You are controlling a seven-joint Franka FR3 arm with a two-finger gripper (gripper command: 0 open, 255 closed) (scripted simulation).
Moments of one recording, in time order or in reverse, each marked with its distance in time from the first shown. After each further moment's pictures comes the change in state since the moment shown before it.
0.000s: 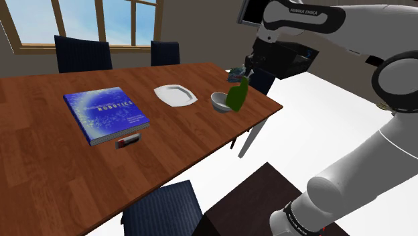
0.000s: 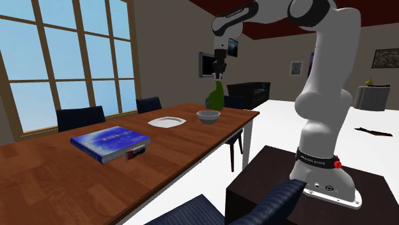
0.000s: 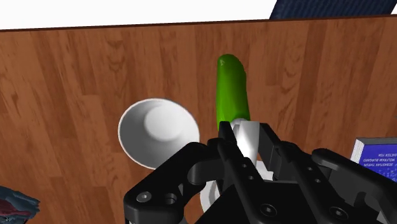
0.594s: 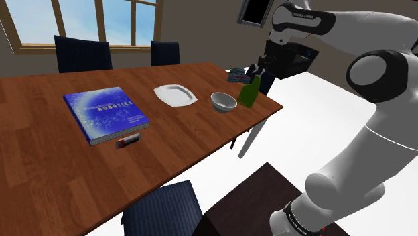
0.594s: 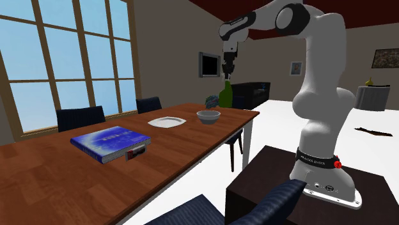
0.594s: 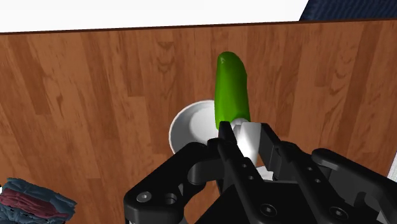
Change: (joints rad) arm -0.101 0.156 -0.089 0.190 0.010 -0.035 -0.191
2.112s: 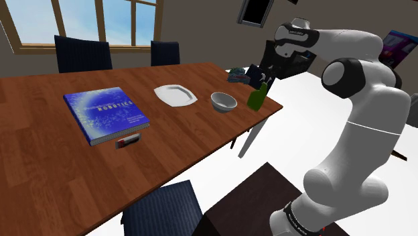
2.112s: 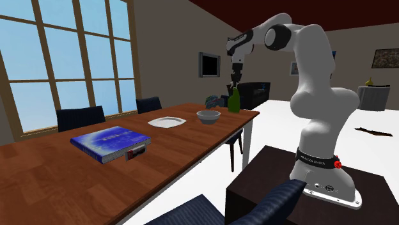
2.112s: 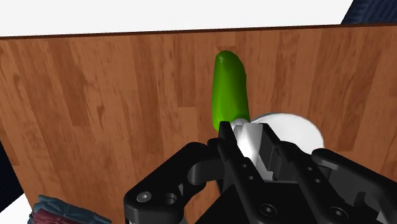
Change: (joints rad) arm -0.127 0.254 -0.064 0.202 0.035 0.048 -0.193
